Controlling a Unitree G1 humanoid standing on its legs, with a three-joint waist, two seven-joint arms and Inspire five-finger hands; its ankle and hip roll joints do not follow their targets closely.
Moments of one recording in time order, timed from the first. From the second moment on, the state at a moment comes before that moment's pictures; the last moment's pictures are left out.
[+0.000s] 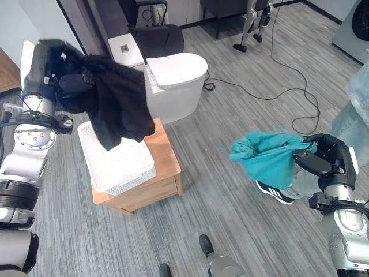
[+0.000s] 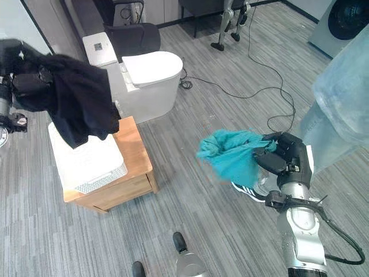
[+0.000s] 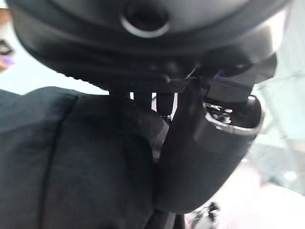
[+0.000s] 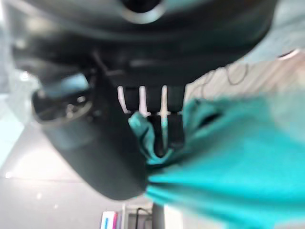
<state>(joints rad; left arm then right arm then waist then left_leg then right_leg) -0.66 0.97 -0.16 0.45 -0.31 -0.12 0.21 0.05 -0.55 -0.27 -0.01 0.49 -0.08 -0.09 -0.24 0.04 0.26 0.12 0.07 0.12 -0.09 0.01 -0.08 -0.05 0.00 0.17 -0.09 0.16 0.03</state>
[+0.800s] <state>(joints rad) -0.63 0.84 -0.21 0.63 -0.19 -0.06 0.19 0.07 -0.56 -0.26 -0.01 0.48 -0.08 -0.10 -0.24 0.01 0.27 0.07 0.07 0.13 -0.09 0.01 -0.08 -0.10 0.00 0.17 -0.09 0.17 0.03</state>
